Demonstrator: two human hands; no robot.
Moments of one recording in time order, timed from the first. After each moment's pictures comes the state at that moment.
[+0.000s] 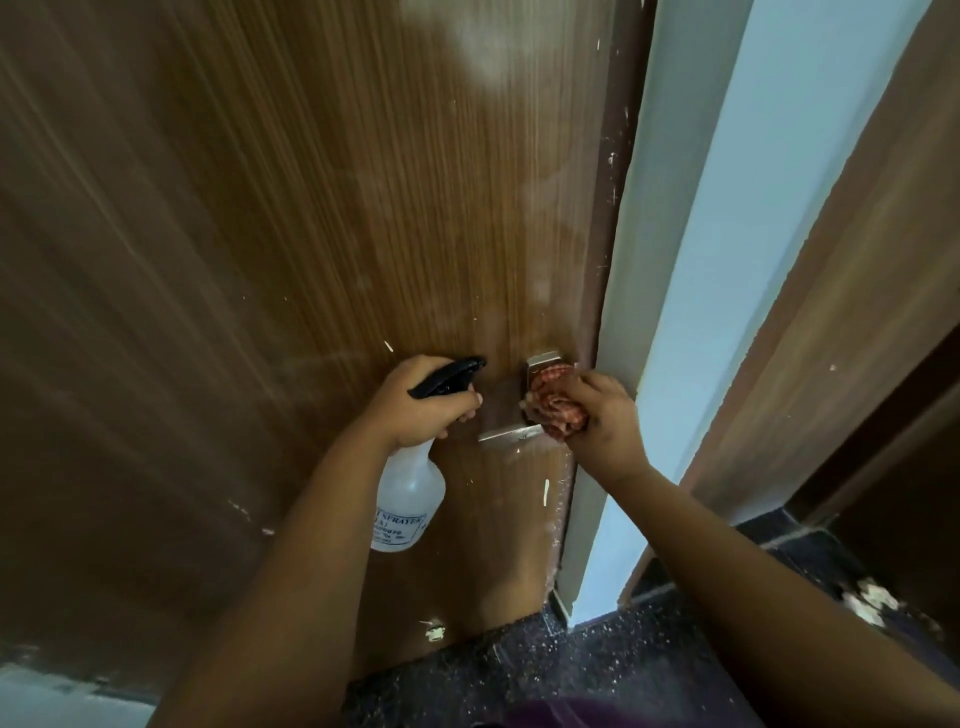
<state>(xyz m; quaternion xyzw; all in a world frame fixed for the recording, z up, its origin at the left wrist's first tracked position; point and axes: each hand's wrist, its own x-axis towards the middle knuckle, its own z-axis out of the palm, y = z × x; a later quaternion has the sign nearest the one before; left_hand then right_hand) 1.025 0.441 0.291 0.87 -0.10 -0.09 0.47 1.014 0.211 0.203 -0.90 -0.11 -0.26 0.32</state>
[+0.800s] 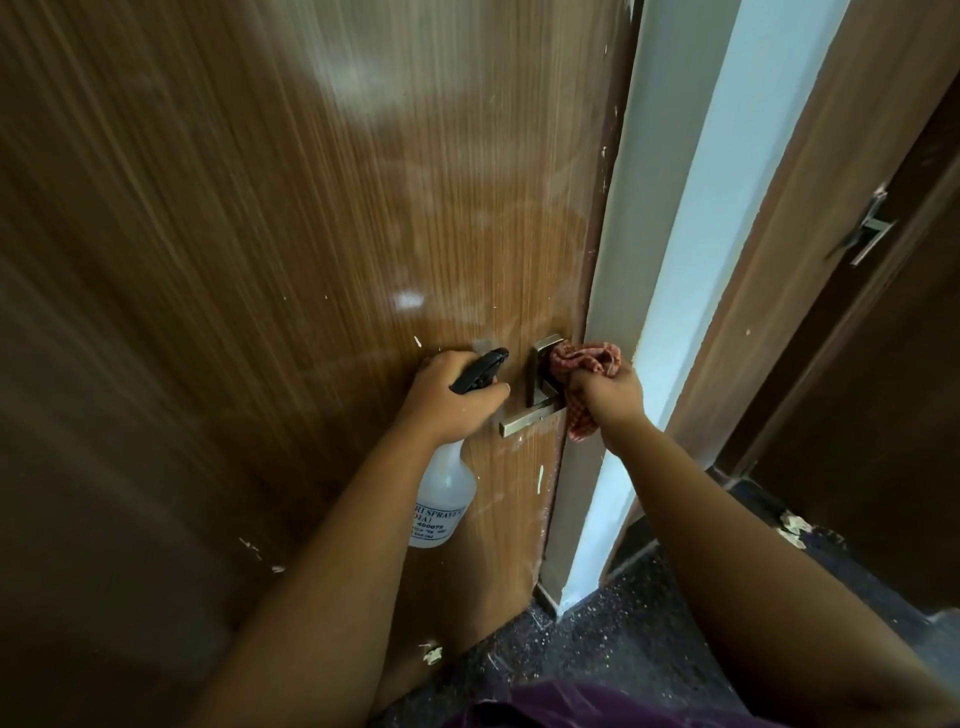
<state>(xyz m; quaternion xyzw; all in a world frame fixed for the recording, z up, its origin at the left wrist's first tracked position) 1.036 0.453 0.276 0.87 -0.18 -0.05 0.45 1.005 0.252 0.229 -0.70 0.24 -0.16 0.66</state>
